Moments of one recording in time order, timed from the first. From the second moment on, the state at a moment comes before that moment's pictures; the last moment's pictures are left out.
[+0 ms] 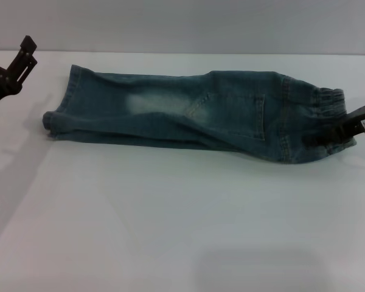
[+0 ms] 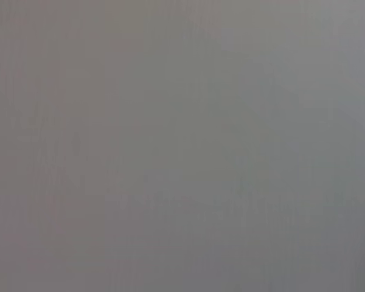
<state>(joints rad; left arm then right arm) -0.38 -2.06 1.15 0.26 0.50 1.29 -0.58 0.72 2.06 -0.80 -0.90 -2.65 -1.29 2.17</state>
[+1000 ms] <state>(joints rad) -0.38 -2.06 1.17 0.25 0.51 1.27 -0.51 0.68 2.06 -0.87 -1.00 -2.64 -1.47 2.11</state>
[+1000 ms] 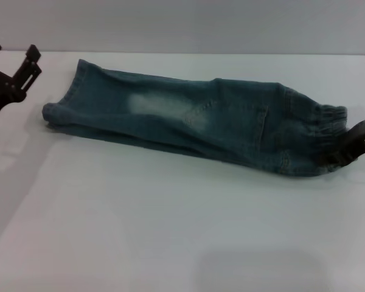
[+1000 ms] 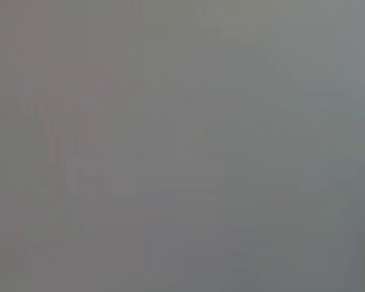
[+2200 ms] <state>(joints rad) -0.50 -2.08 1.78 0.27 0.50 1.08 -0.51 0.54 2.03 -0.64 -1.26 -2.26 -2.13 1.94</state>
